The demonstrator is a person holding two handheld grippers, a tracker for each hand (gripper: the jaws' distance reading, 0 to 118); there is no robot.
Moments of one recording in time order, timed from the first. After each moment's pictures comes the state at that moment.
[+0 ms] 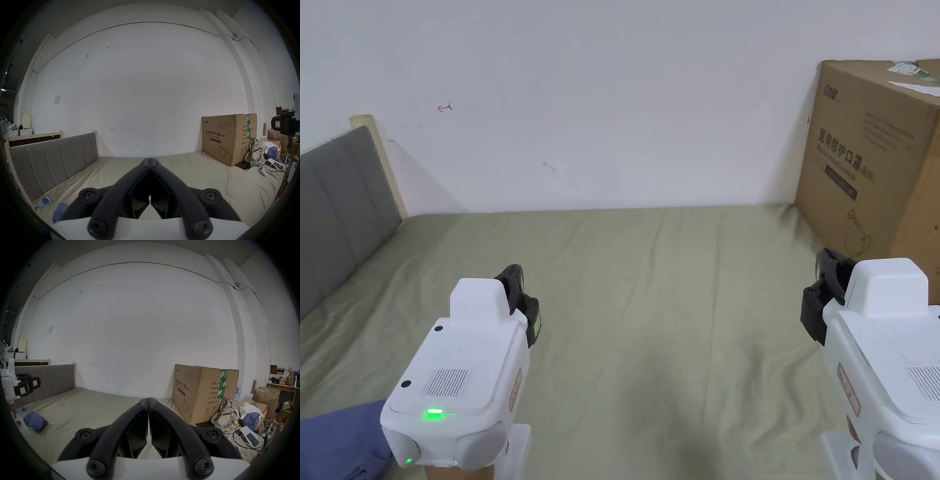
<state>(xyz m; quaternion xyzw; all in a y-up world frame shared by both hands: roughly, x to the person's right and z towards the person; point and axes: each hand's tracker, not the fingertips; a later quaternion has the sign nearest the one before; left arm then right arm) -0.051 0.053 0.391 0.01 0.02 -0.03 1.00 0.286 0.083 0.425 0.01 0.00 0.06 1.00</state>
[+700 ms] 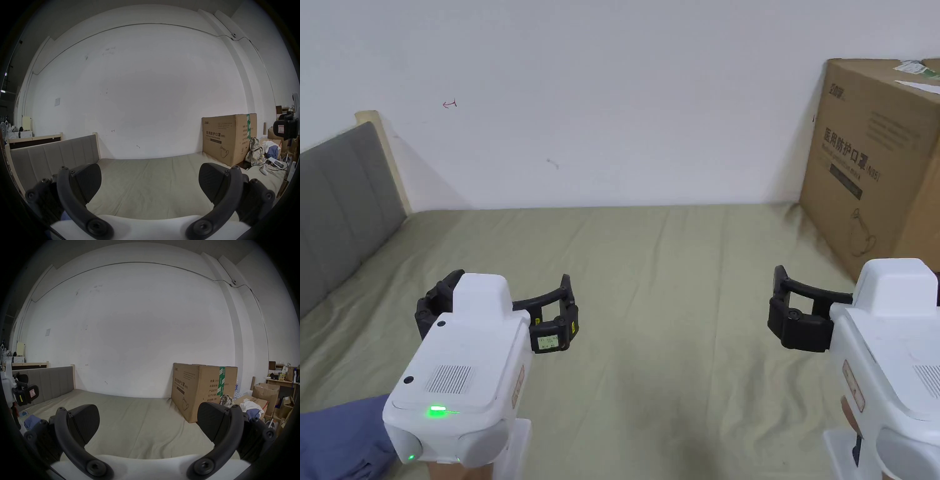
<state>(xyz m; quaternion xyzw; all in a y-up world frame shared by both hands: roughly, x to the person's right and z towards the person) -0.052 0.056 0.398 0.02 0.02 -0.04 1.00 0.286 0.081 0.424 0.00 -0.01 0.04 1.00</state>
